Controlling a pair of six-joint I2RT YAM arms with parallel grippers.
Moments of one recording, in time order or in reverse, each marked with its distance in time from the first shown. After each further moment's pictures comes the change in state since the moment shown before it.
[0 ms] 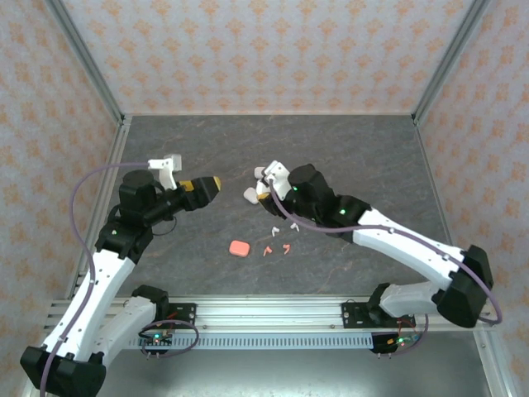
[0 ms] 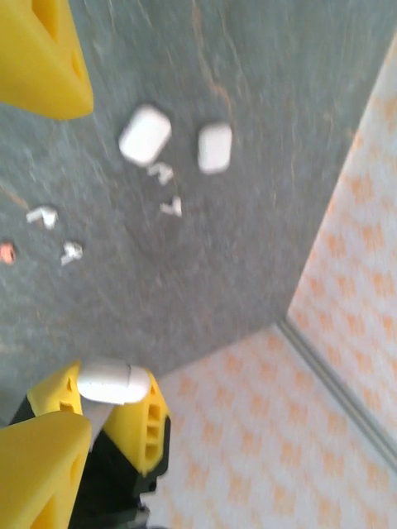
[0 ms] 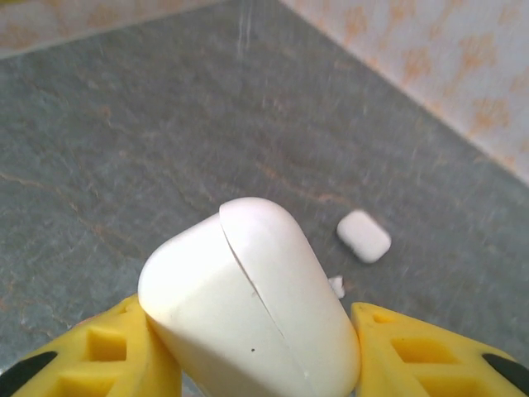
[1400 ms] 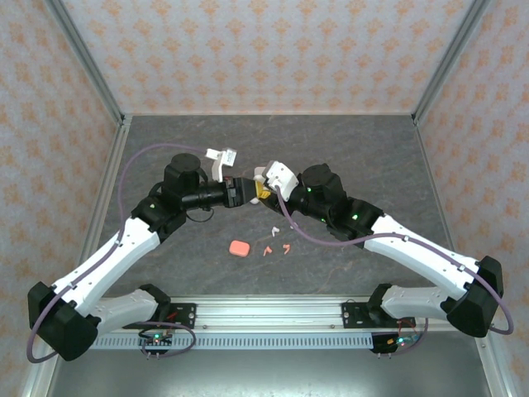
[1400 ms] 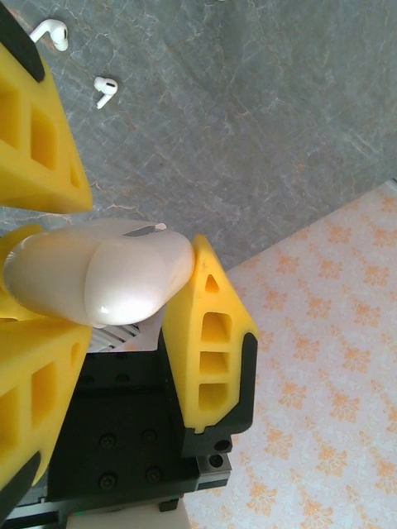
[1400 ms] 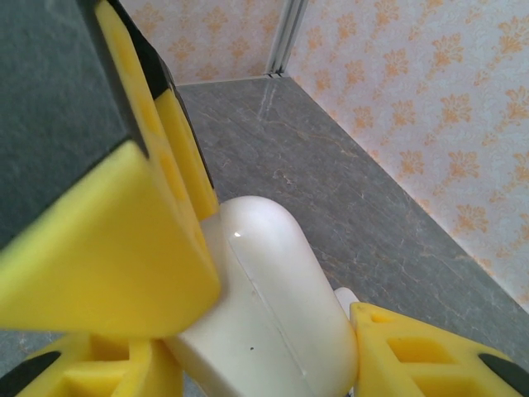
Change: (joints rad) left arm -0.304 0.274 0.118 0.157 0.104 -0.083; right arm 0.000 -0.064 -0.010 0.088 -0.087 -0.154
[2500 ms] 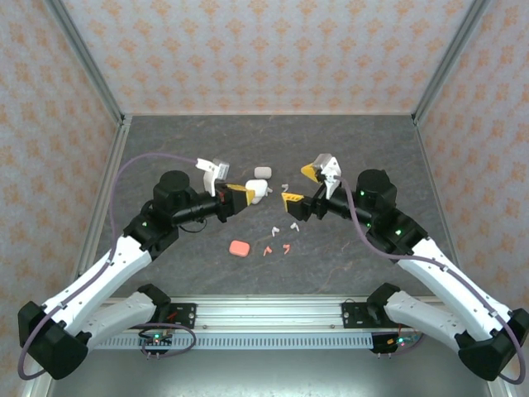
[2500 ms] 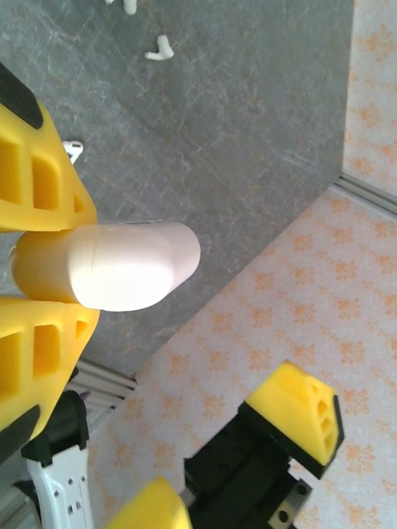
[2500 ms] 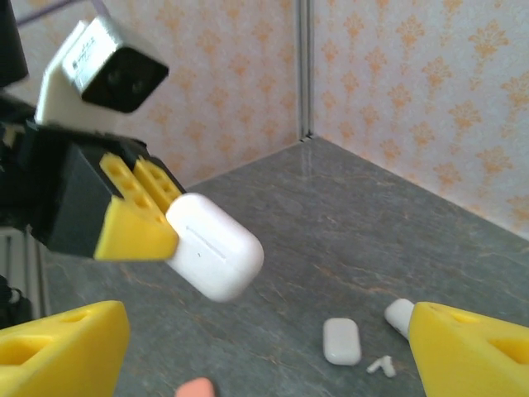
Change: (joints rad) left arm -0.014 -0.159 -0.169 0.111 -0.085 0.237; right arm -0.238 -0.293 -0.142 0.040 -0.368 0.328
